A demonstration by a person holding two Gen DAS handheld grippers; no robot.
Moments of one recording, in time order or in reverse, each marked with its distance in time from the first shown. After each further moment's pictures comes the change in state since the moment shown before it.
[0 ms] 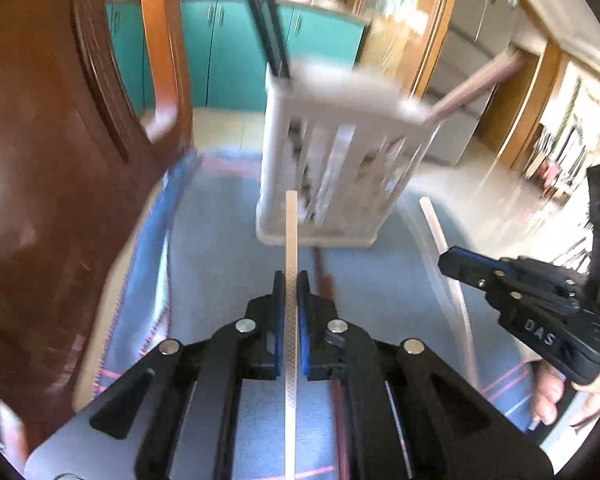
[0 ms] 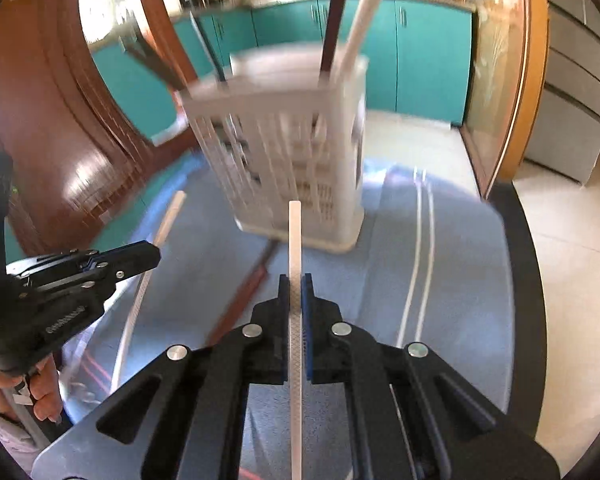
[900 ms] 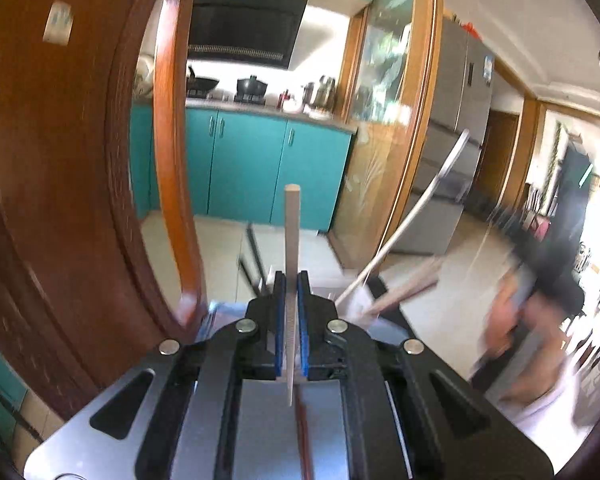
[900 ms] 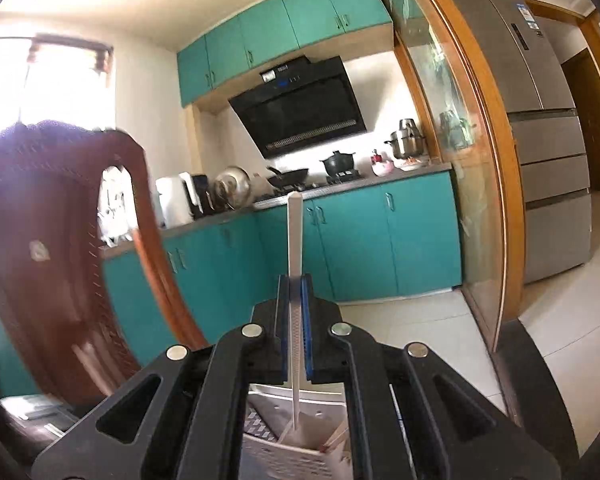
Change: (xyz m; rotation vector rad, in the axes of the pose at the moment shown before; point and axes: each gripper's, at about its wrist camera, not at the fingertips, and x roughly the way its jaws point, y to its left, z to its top) left arm -0.111 -0.012 0.097 0.018 -0.350 -0.018; right arm -0.112 -0.018 0.137 0.091 -0.654 0.029
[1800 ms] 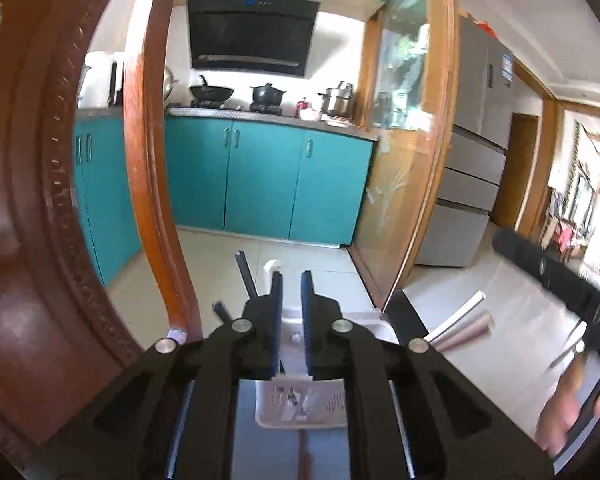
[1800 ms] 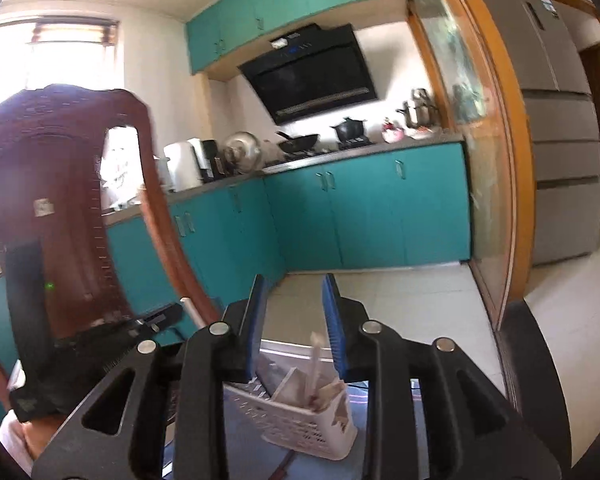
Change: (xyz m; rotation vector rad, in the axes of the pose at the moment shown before) left arm 0.063 -0.017 -0.004 0.030 -0.033 0.109; right arm -0.012 -0.007 -0.021 -0.029 0.108 0.075
